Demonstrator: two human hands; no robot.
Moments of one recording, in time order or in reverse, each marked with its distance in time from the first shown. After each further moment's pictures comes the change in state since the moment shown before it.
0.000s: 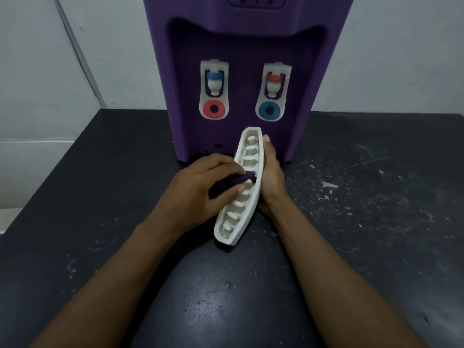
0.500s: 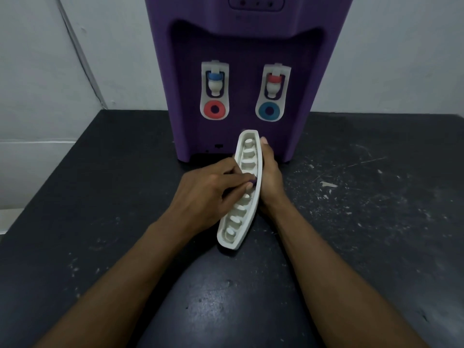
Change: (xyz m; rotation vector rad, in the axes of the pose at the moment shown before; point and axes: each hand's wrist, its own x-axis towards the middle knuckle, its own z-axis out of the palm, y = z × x) left_hand 0.006 0.020 0.003 0.071 -0.017 0.016; right_hand 0.000 0.004 0.000 0.020 -0.058 0.037
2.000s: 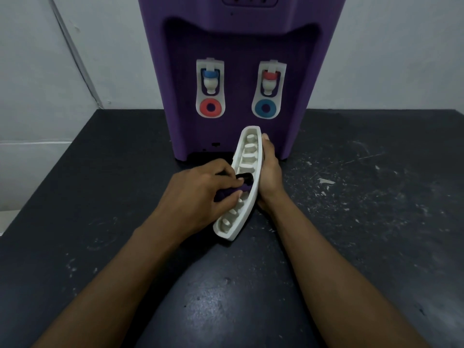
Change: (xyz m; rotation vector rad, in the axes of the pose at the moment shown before) left_hand -0.006 0.001 -0.011 0.091 -0.115 -0.073; right_hand 0.004 -0.003 -0.001 0.007 0.116 -0.038
